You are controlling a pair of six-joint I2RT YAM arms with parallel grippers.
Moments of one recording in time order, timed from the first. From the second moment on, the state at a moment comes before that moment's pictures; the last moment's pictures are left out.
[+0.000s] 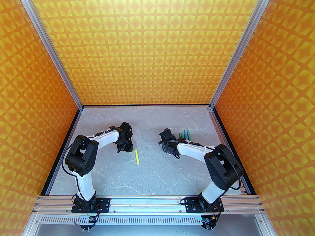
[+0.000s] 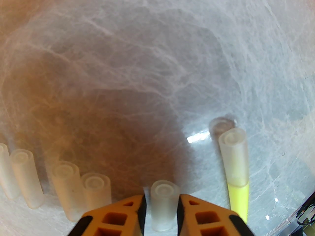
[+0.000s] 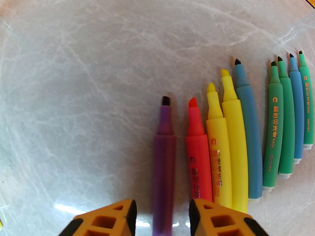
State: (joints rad) left arm -0.43 1.90 1.24 -0.75 0.15 -0.25; right arm 0.55 1.66 0.94 -0.39 0.30 0.35
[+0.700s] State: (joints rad) left arm -0.39 1.56 1.05 -0.58 0.11 -0.26; right arm 0.69 1.63 1.08 -0.51 0.21 0.33
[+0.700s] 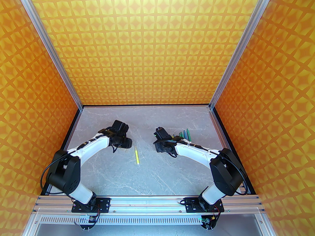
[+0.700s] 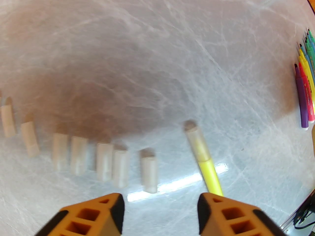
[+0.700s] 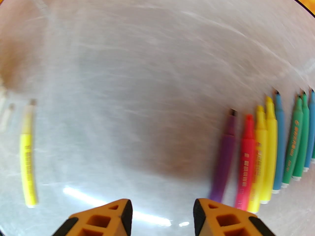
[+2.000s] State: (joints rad) left arm -0.18 1.18 0.67 -0.28 0.09 -0.22; right arm 0.90 2.08 1.55 -0.76 0.02 0.49
